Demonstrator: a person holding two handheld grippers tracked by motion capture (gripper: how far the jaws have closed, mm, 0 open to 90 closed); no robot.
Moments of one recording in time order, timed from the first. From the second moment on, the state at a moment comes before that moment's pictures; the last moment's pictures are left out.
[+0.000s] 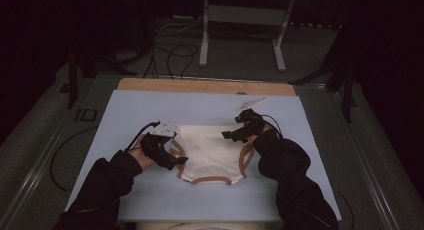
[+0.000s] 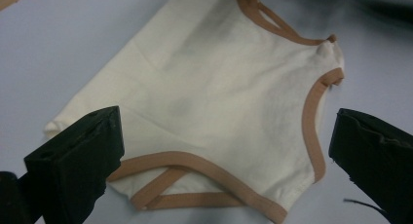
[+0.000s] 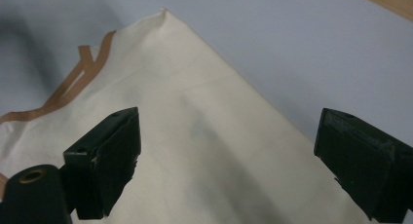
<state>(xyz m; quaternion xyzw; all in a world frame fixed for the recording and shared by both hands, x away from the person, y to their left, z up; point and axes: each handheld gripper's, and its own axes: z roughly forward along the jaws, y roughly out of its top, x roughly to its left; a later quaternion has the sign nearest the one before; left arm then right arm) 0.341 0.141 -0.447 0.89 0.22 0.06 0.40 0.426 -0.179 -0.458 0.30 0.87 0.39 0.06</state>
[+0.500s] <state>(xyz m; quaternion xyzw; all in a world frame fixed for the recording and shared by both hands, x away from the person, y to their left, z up) 0.320 0.135 -0.458 0.89 0.18 0.07 0.41 0.434 -0.145 -0.459 0.27 0.88 0.39 0.06</state>
